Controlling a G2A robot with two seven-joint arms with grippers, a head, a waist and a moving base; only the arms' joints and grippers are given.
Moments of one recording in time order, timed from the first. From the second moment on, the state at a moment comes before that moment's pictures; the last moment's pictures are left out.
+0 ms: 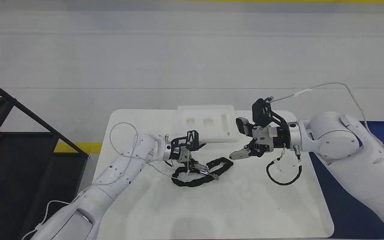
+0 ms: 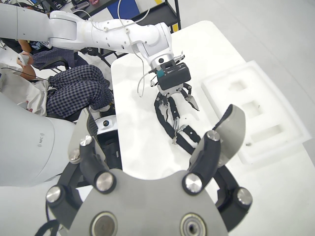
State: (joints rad) left arm 0.86 -1.13 -0.80 -1.10 1.45 -1.01 0.22; right arm -0.79 -0.77 0.88 -1.73 -0.06 -0.70 0.82
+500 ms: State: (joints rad) left arm 0.47 -1.02 -0.58 -0.99 1.17 -1.01 0.38; right arm -0.69 -0.84 0.85 -1.46 -0.37 -0.95 0.51
